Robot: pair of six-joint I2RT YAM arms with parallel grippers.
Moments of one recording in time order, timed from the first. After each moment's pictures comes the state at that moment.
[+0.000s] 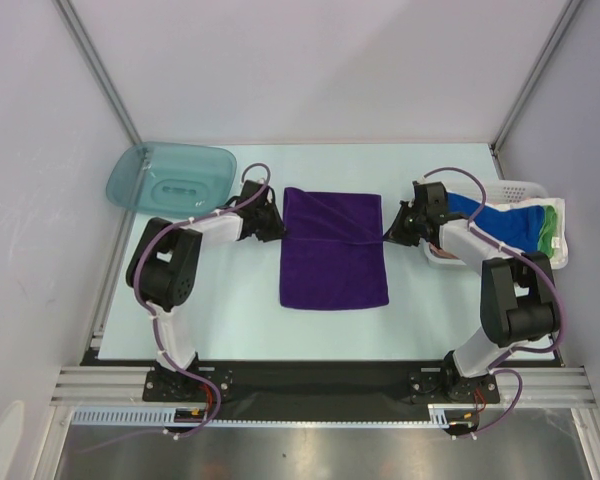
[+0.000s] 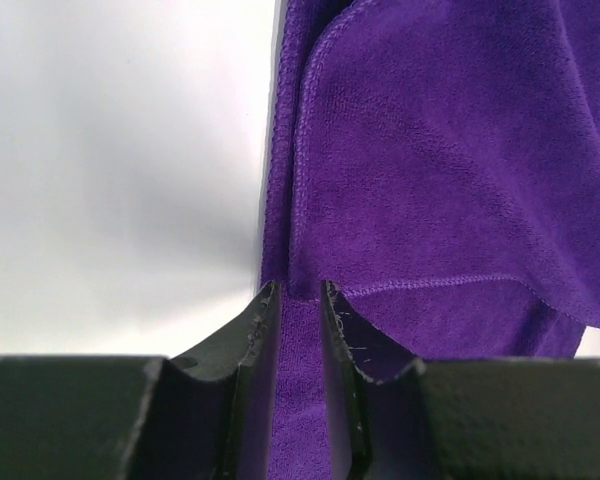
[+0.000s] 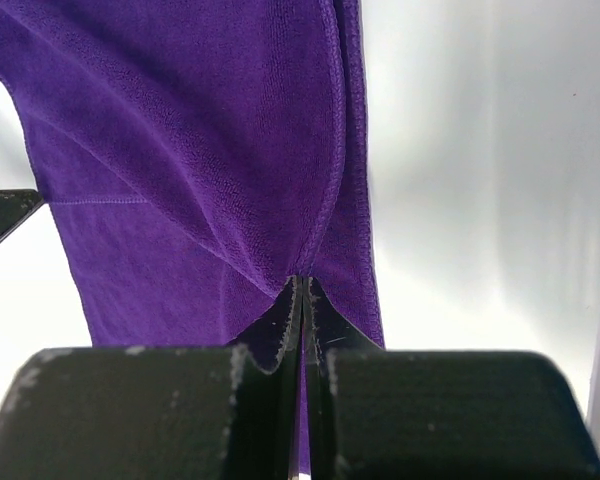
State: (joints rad) left arm -0.39 1.91 1.17 -0.14 0.12 -0.68; right arm 0.19 1.60 0.98 -0.25 -0.22 0.55
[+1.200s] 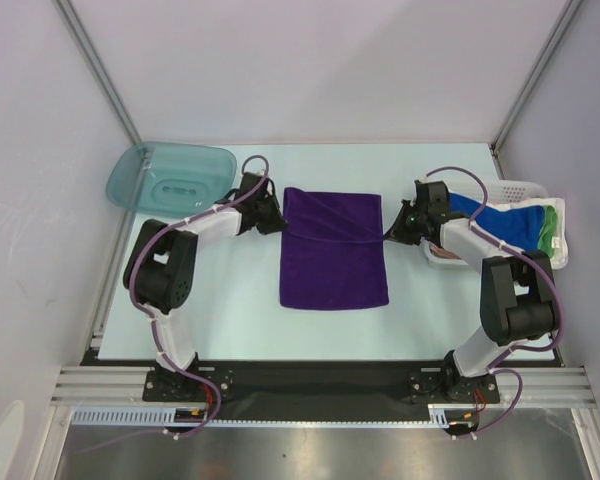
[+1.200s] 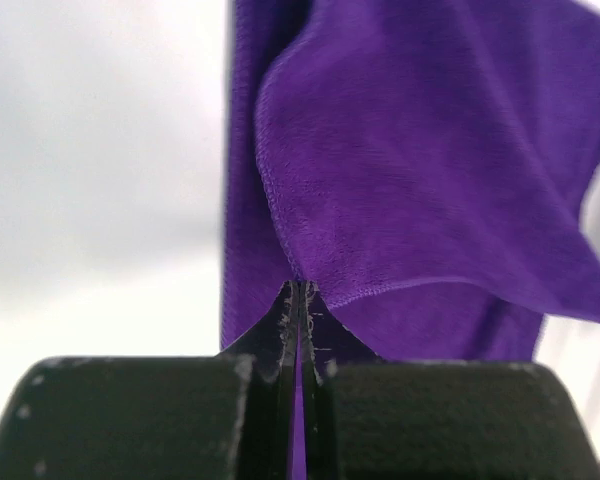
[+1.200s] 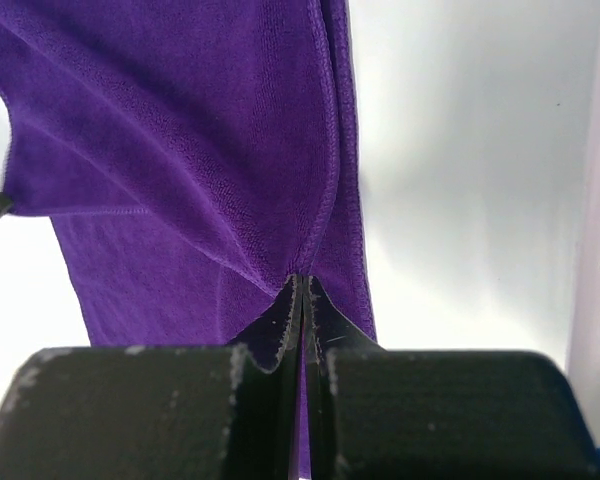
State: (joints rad) left arm -0.39 1.90 1.22 -0.17 0.13 -0.68; right arm 0.17 1.61 0.99 -0.24 -0.22 0.55
